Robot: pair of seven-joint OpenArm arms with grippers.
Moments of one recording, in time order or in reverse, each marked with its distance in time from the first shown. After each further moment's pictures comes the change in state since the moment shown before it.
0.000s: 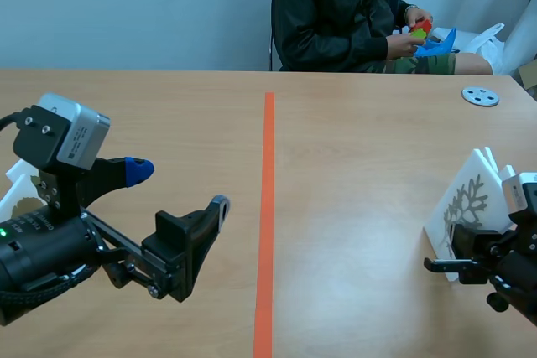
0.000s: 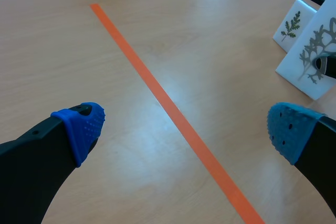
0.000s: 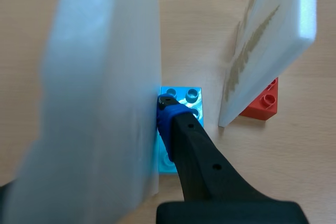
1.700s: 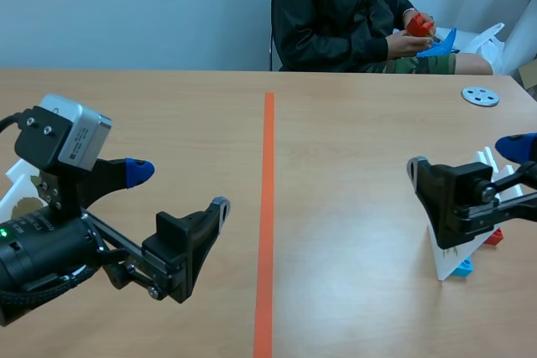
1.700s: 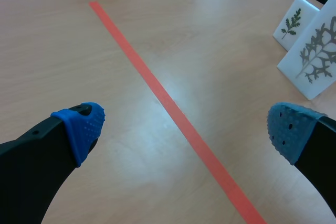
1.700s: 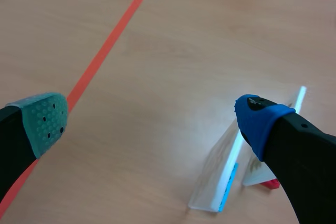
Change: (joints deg) left arm 0.0 0.0 0.0 0.0 0.0 0.0 0.5; right arm -13.7 0.0 5.7 39.4 6.8 11.0 -19.2
